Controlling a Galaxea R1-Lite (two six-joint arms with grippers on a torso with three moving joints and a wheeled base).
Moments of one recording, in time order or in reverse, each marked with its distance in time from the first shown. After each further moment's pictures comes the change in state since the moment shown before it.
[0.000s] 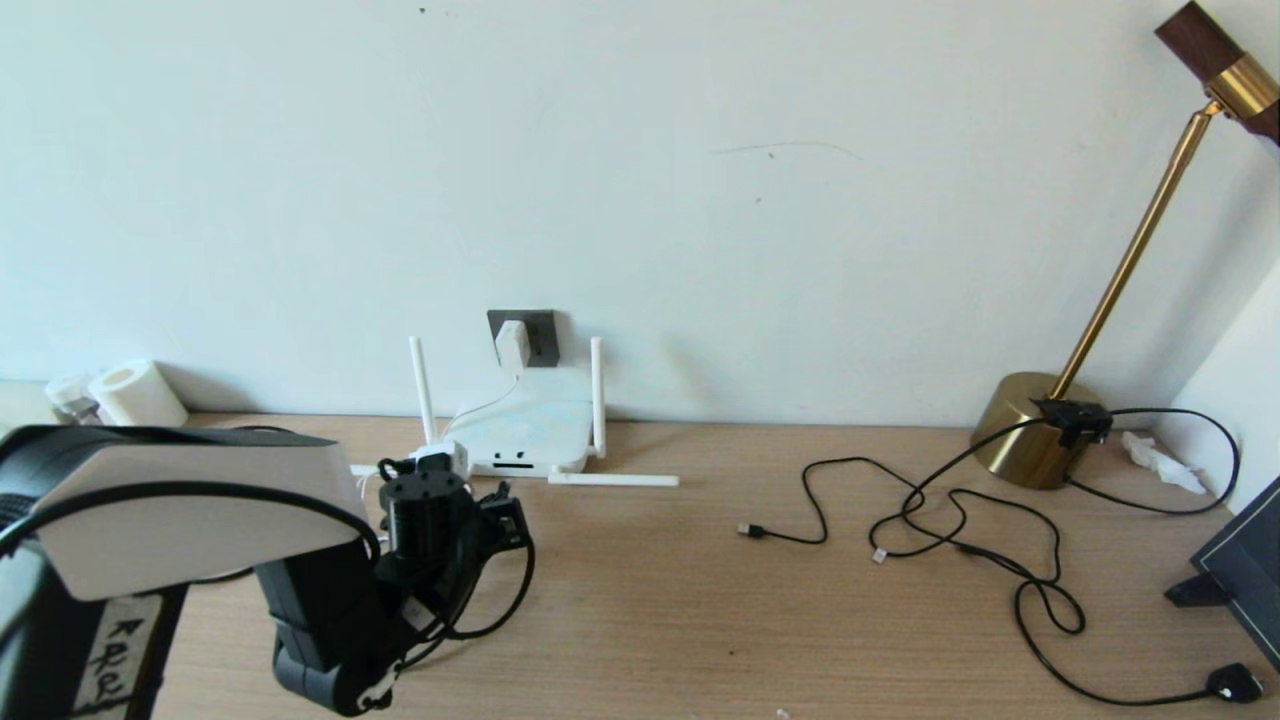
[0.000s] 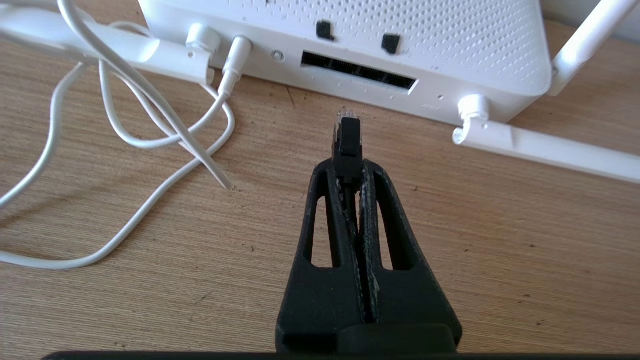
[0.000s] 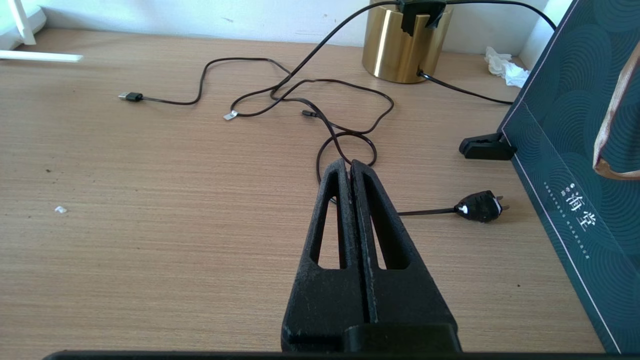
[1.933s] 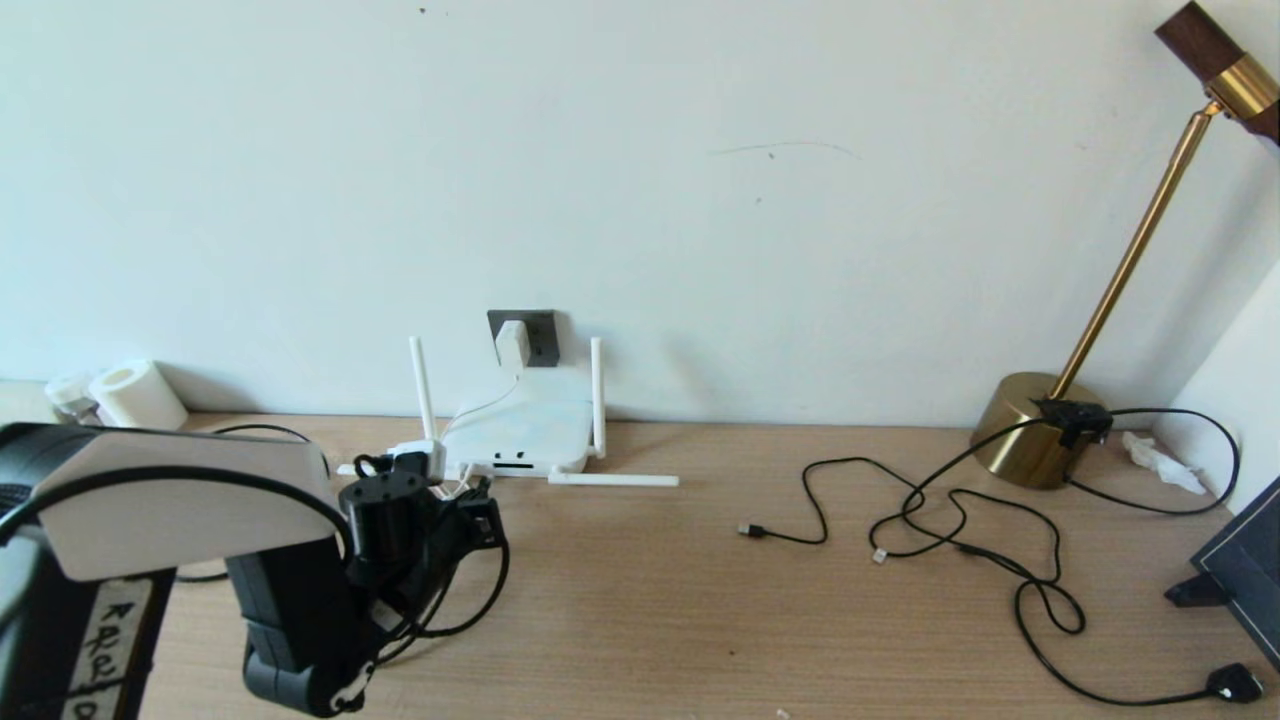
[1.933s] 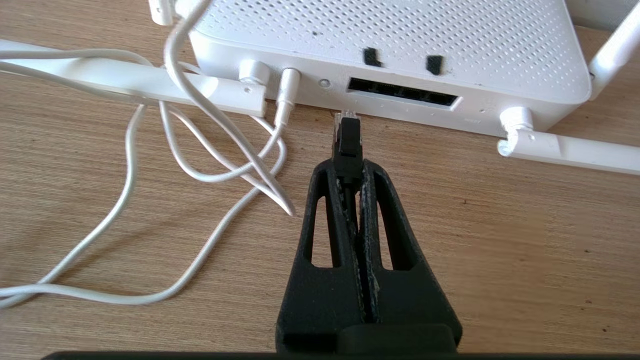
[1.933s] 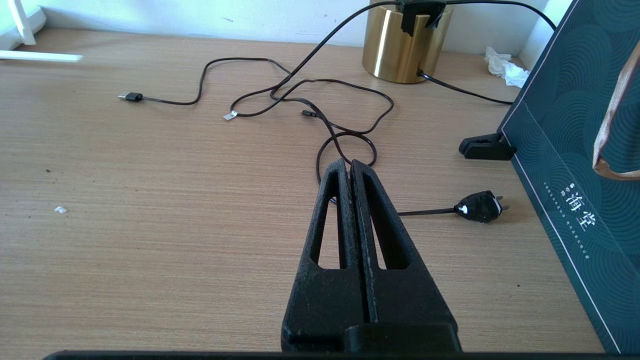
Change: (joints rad) left arm 0.092 0.011 0.044 -0.095 -0.102 0.104; right arm 0.000 0.000 0.000 0.000 0.000 0.000
